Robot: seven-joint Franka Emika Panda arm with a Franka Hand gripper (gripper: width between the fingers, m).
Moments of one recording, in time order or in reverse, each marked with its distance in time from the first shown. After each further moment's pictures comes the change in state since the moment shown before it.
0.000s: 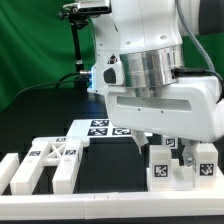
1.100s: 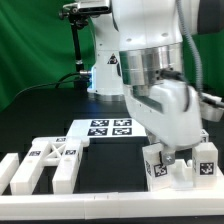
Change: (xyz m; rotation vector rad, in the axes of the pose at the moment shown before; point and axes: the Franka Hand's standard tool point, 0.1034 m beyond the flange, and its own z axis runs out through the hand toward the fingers) arm 0.005 0.002 -0.004 0.008 -0.003 0.656
